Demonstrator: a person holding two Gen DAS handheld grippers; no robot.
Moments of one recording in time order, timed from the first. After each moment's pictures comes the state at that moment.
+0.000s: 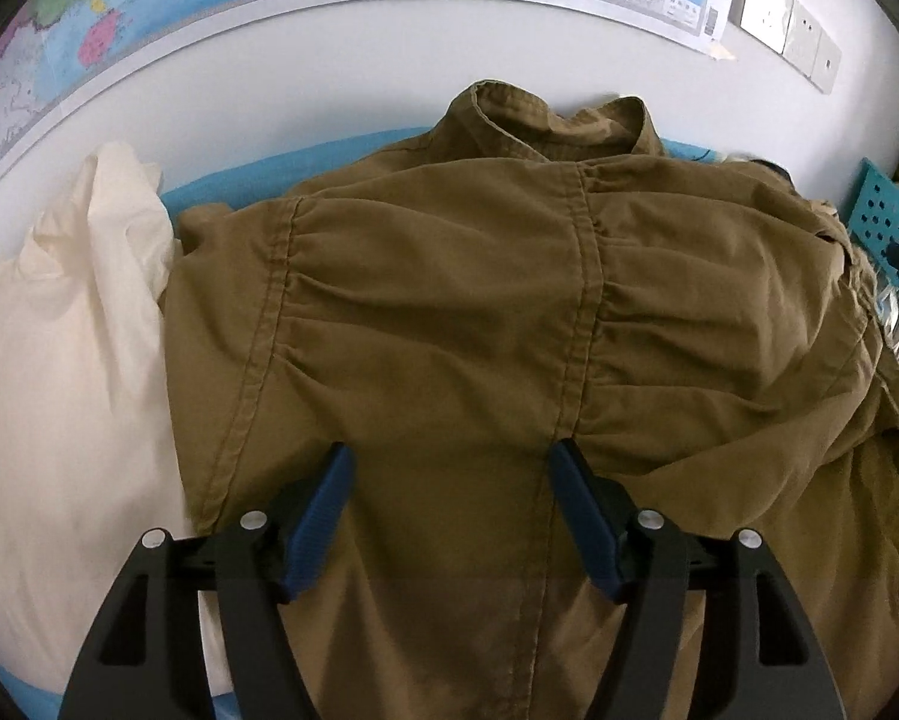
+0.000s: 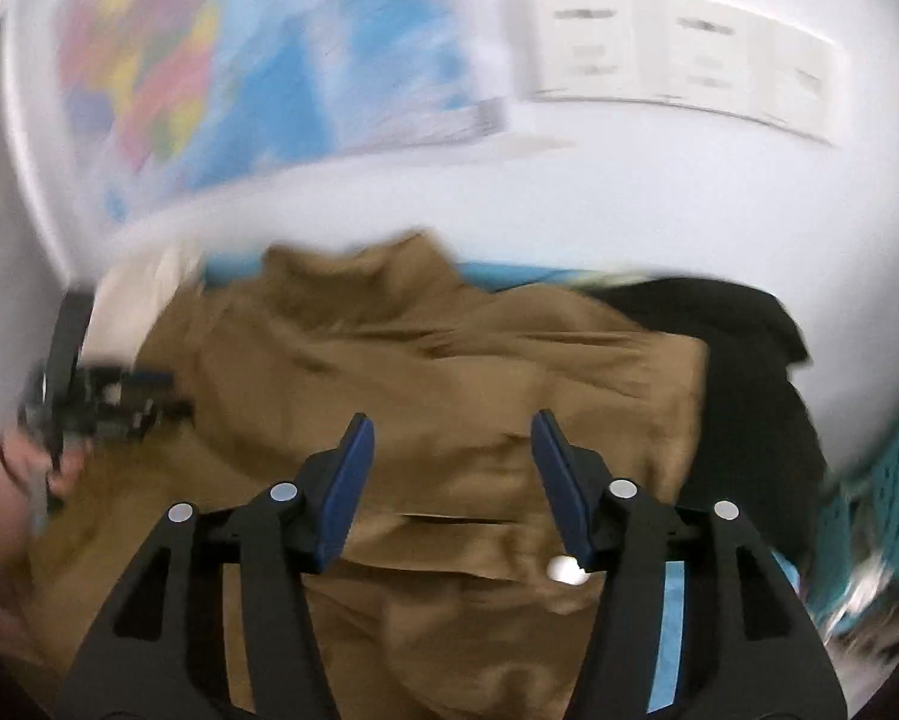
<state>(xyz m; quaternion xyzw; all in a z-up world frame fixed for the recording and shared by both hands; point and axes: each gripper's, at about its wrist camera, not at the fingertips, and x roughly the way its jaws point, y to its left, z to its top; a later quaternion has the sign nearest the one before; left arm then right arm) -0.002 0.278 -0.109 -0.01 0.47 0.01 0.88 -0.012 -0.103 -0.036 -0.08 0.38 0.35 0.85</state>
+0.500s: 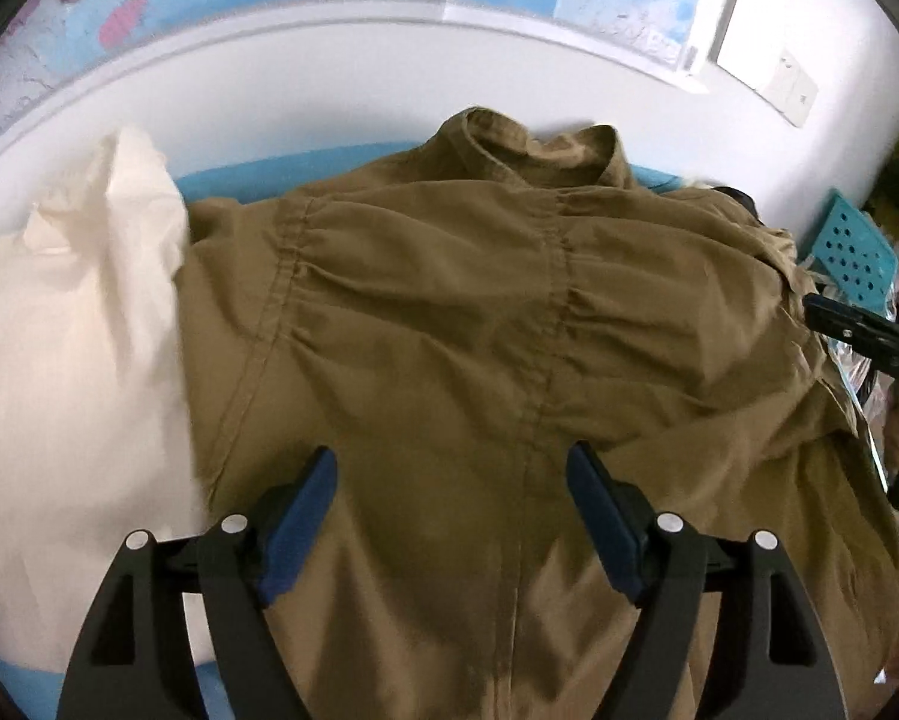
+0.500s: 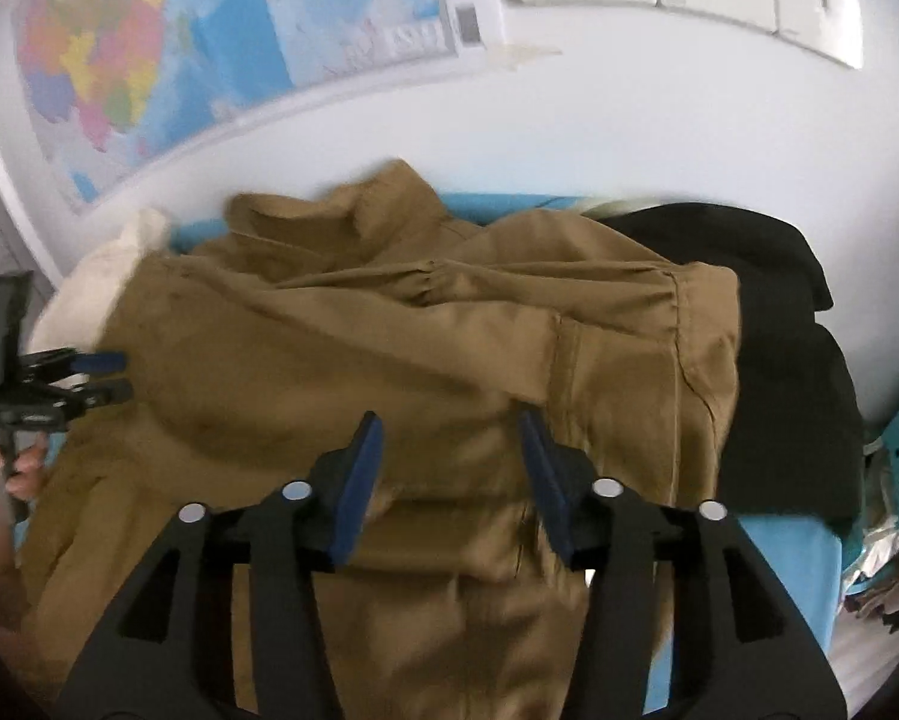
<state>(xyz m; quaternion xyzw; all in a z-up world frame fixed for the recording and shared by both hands) -0.029 0.287 -0.091 -0.06 0.46 -0.03 0.89 -0.005 -0.114 -0.058 -0.04 0.43 0.34 0.84</state>
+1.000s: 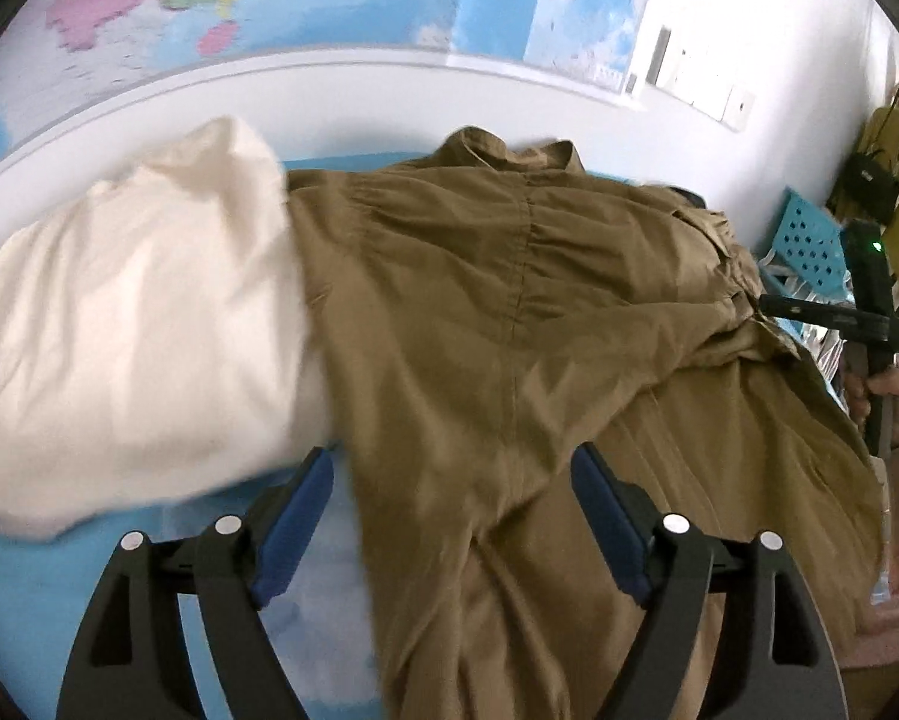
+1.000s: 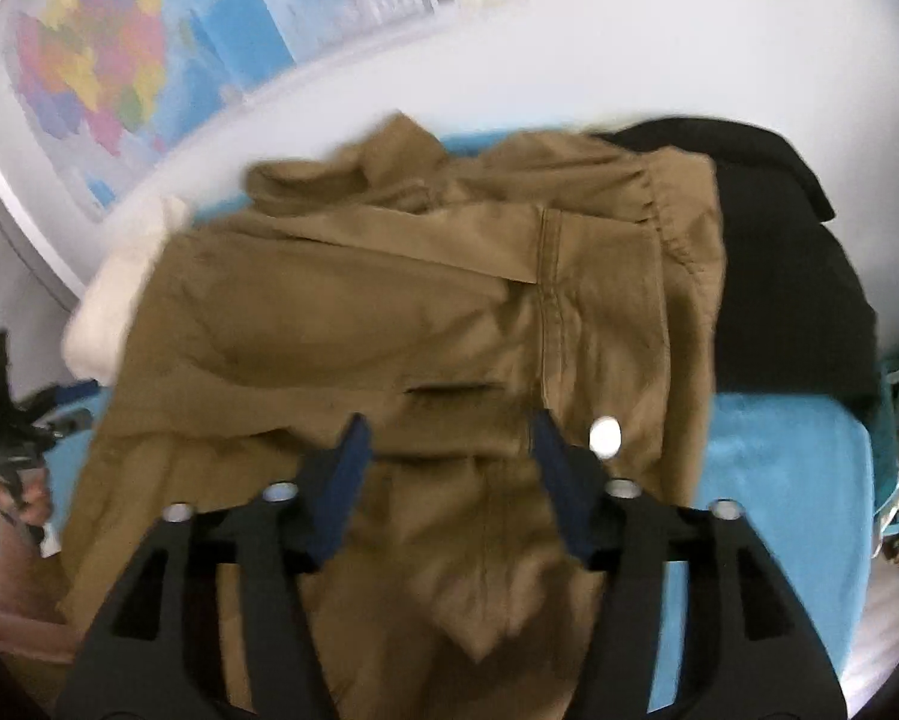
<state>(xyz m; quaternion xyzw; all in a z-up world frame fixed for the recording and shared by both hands) -0.134 0.306 -0.078 -0.07 0.41 -0.04 0.91 -0.033 -0.146 -0.063 0.02 0.46 0.34 0.82</state>
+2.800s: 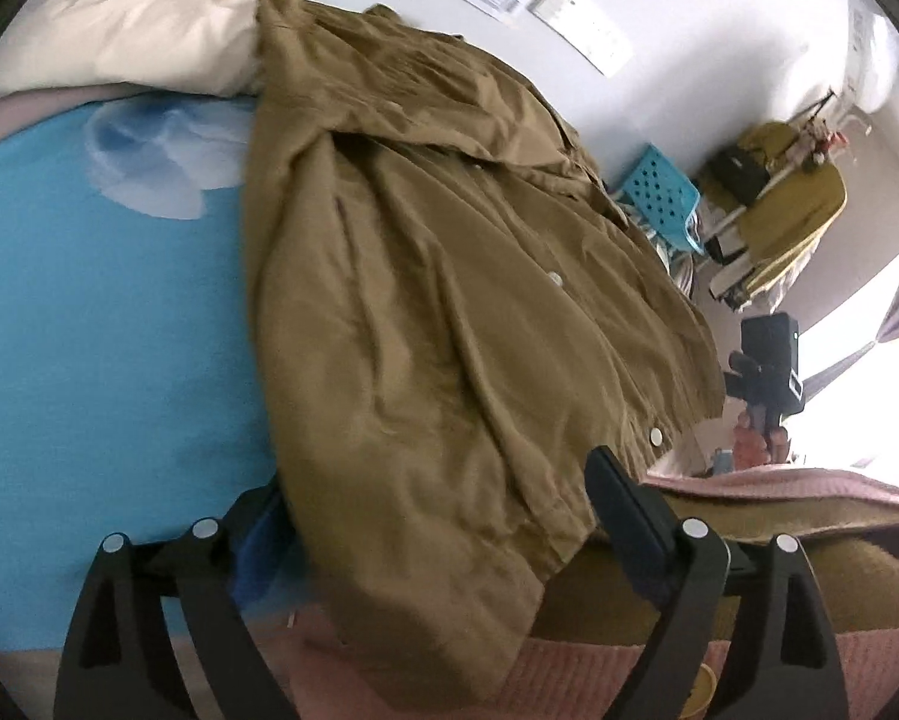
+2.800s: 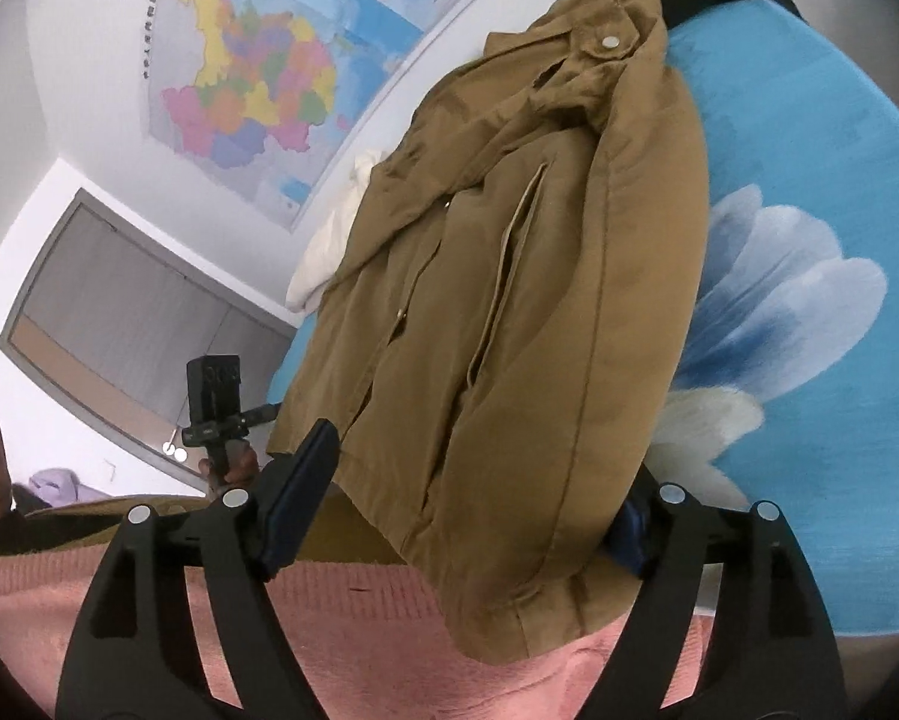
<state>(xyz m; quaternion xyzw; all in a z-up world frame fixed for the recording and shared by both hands) -0.301 0.278 -0.134 -0.20 0.46 -0.21 0.84 -0.236 -0.262 -0.114 0.22 0.49 0.48 0.70</state>
